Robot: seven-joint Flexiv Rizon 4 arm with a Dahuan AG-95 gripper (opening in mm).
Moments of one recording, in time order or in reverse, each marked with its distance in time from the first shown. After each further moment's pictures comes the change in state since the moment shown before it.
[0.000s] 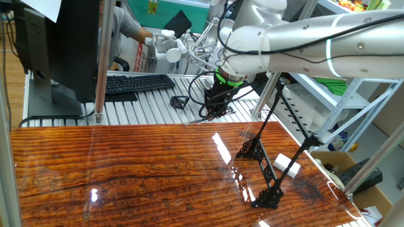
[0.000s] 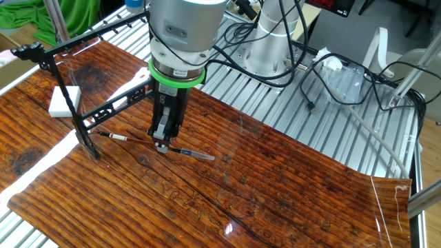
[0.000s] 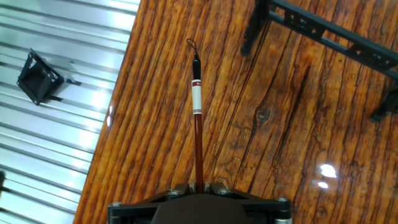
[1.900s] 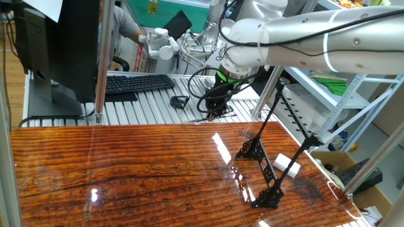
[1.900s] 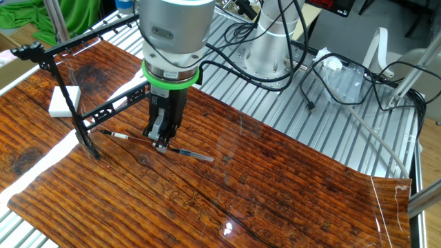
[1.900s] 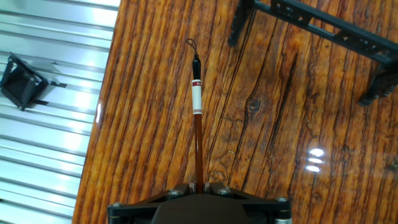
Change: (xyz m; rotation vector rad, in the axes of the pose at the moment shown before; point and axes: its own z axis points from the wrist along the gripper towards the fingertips) arm 0.001 -0.001 0.000 0.040 0.038 0.049
